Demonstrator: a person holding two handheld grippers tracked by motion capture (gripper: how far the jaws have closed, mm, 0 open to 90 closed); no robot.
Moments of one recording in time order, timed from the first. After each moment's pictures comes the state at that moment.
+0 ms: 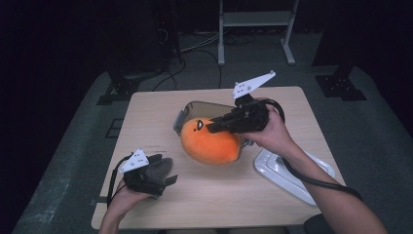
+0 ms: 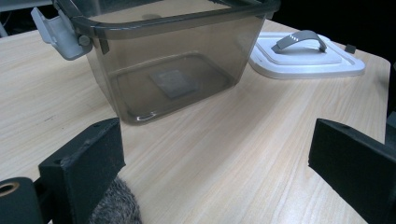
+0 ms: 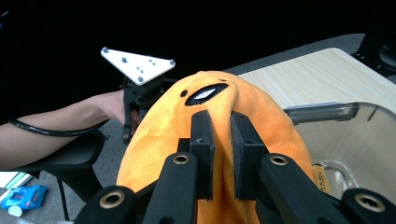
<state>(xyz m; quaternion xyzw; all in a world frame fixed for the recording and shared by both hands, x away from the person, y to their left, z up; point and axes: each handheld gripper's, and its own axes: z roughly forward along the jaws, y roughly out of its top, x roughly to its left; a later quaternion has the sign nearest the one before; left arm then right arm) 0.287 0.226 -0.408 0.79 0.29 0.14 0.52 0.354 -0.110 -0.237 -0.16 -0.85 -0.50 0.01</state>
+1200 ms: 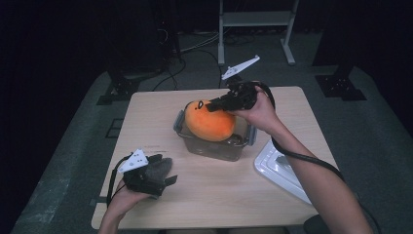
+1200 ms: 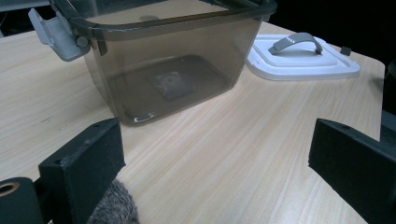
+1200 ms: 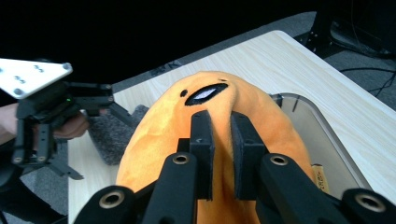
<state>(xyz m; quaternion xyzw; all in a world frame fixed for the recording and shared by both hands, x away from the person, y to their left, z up) 0.287 0.226 -0.408 0.79 0.29 0.14 0.52 0.429 -0.098 -0.253 -0.22 -0.86 -0.46 -0.03</state>
